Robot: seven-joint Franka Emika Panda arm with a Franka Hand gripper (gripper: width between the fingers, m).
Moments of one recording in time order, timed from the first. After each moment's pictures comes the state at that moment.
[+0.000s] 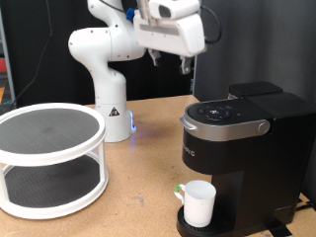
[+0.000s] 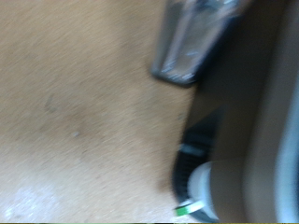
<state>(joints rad) -0.03 -0.50 0.08 -2.44 0.27 1.99 -1.13</state>
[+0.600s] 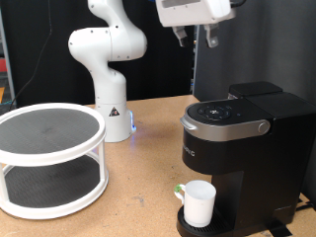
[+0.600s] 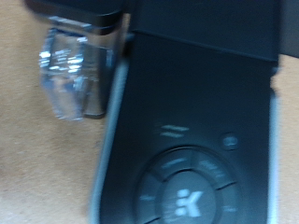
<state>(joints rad) -0.03 -0.40 0.12 -2.25 0.34 2.03 -0.99</state>
